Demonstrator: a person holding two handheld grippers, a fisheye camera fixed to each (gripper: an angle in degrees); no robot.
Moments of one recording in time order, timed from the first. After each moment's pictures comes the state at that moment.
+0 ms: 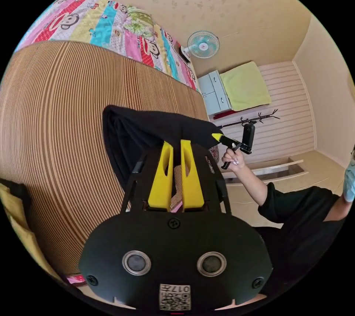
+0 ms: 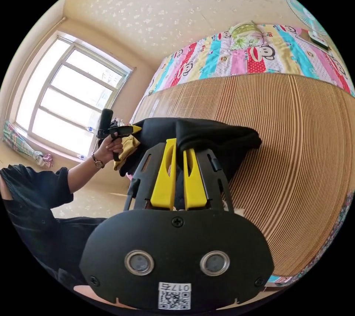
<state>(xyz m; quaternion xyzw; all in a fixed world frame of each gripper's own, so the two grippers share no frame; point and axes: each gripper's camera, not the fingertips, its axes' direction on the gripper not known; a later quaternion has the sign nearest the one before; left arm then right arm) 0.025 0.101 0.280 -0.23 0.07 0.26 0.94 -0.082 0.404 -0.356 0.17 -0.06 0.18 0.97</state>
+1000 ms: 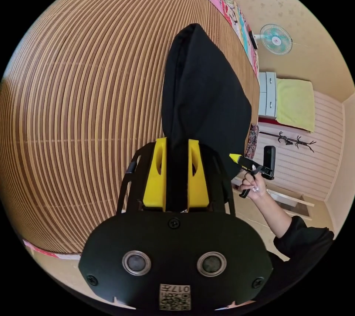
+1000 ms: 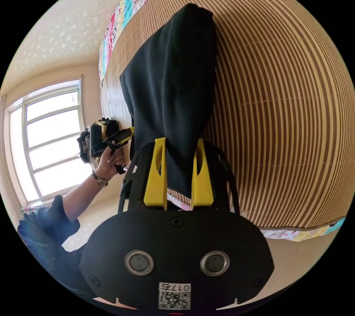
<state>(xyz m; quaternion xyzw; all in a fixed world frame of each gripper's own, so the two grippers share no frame) -0.113 0.070 0.397 -0.27 -0.09 0.11 0.95 -0.024 0.494 -0.252 0.04 -0.11 0.41 0.91</state>
